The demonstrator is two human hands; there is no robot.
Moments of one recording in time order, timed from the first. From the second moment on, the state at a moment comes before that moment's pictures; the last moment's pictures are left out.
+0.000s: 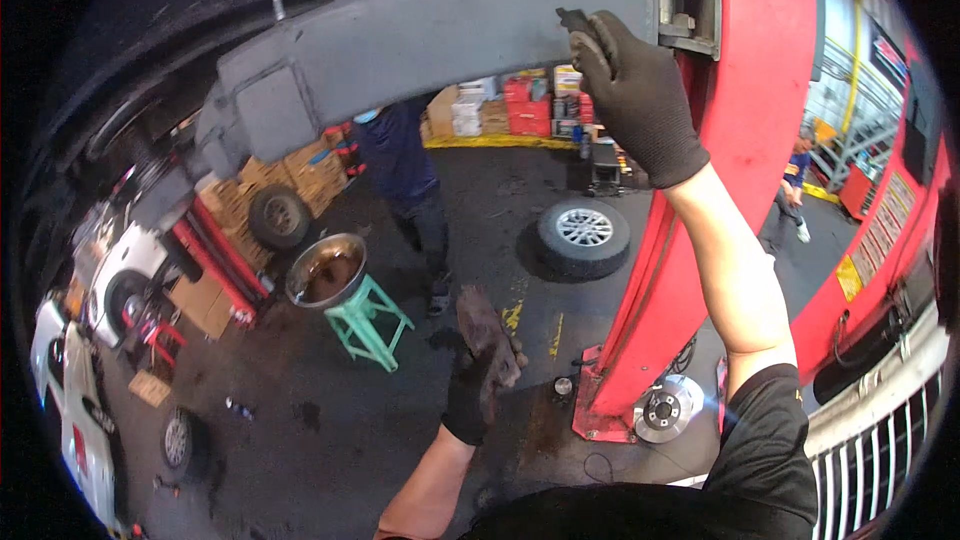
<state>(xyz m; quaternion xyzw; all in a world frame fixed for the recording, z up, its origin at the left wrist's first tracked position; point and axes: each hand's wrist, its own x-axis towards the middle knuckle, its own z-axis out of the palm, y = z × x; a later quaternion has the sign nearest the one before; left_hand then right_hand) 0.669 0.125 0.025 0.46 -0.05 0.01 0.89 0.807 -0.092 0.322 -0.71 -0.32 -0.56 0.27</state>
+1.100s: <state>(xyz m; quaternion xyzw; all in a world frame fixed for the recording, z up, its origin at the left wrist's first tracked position) 0.789 0.132 -0.034 0.47 -0.17 -0.17 0.85 0.812 -0.048 0.306 -0.72 -0.14 -0.68 -0.01</state>
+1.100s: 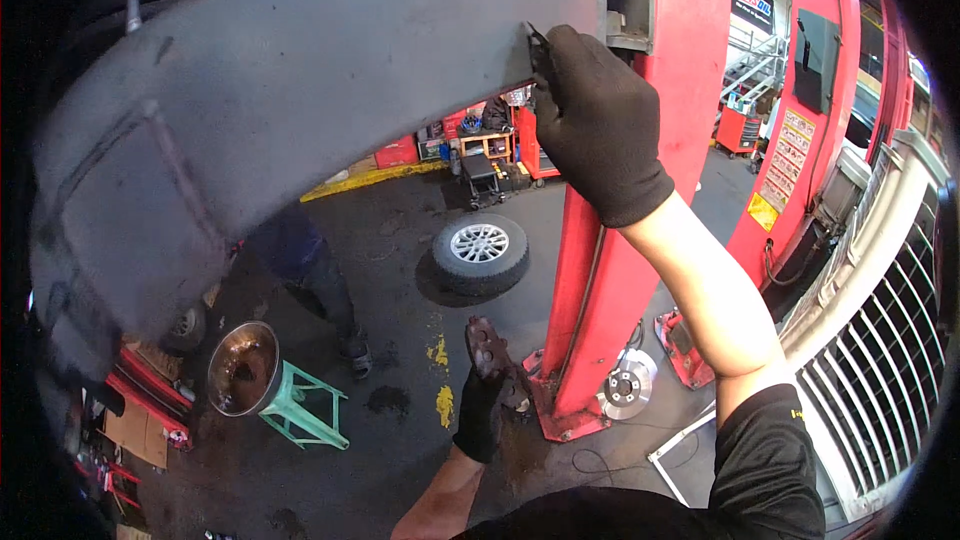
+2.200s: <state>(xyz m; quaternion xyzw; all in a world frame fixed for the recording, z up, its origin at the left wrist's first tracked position) 0.745 0.142 -0.072 0.41 -0.13 -0.17 0.88 0.831 -0.110 0.341 -0.69 -0.28 -0.48 0.47</state>
